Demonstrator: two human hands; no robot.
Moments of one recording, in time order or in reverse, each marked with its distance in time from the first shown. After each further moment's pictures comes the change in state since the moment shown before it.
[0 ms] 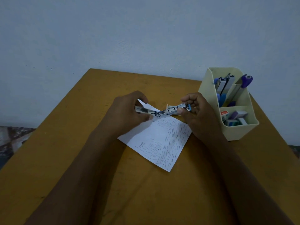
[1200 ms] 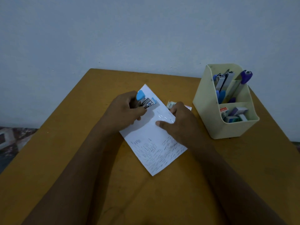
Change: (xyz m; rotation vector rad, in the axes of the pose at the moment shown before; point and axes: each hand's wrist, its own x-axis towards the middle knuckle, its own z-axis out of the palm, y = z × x) left_hand 0.001 -0.004 0.001 -0.200 -0.056 -0.084; right_hand -0.013 -0.008 0.036 -0.358 -0.183 0.181
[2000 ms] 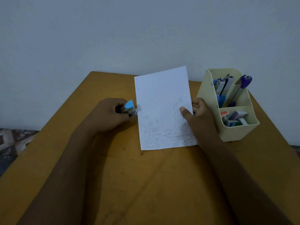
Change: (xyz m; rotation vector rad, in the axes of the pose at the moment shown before) left_hand -0.003 -0.020 -0.033 0.154 -0.060 -0.050; right_hand 0.010 0.017 -0.021 0.606 0.205 0.097
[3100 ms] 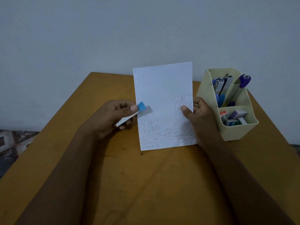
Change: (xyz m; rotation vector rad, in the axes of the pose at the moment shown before) left_hand -0.004 0.000 0.005 -0.729 -0.244 -0.030; right_hand 0.003 0.007 -0.004 0.220 -0.072 0.007
